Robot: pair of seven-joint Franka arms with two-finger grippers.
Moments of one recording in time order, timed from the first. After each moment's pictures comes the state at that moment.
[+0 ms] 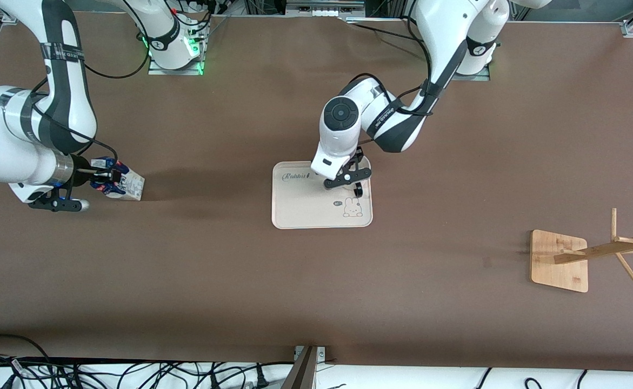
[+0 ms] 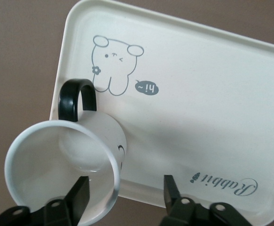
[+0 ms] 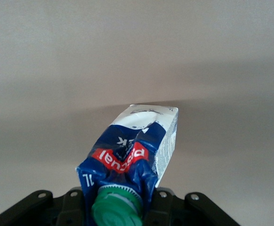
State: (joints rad) left arm -0.58 0.62 -0.20 -1.66 0.06 2.20 -1.12; right arm 0.54 0.34 -0.65 -1.91 0.23 1.95 -0.13
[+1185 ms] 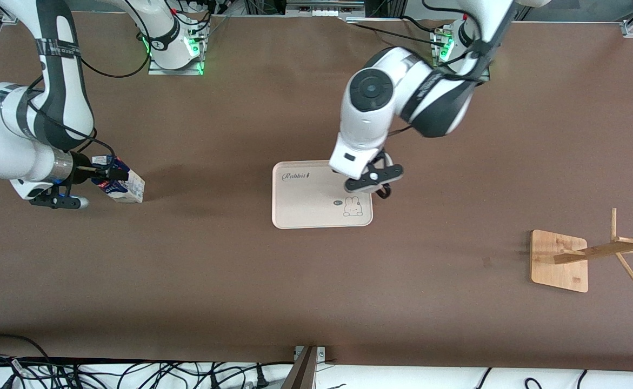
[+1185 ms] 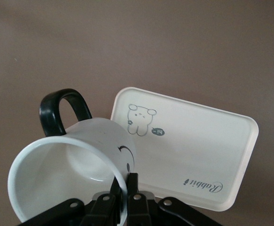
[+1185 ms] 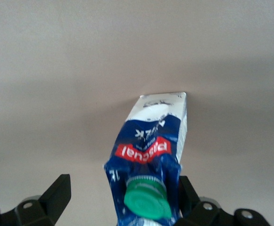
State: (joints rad) left arm -0.46 0.47 -0.17 -1.39 0.07 1.82 -0.92; right arm 0.54 0.32 -0.68 -1.90 0.27 1.88 -0.16
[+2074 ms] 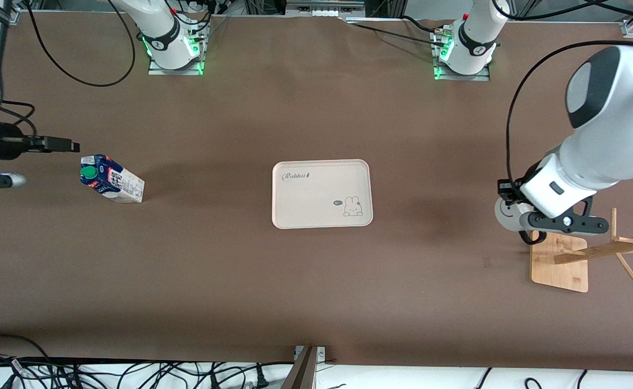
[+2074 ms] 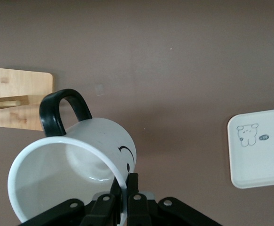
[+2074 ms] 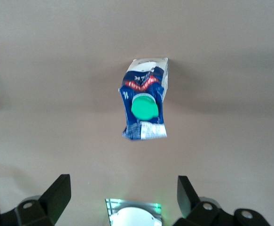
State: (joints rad) left arm -0.02 0.38 -0.17 -1.28 0.07 1.60 -0.09; right arm 0.54 0.30 -0.84 -1.59 0.27 1.43 -0.31
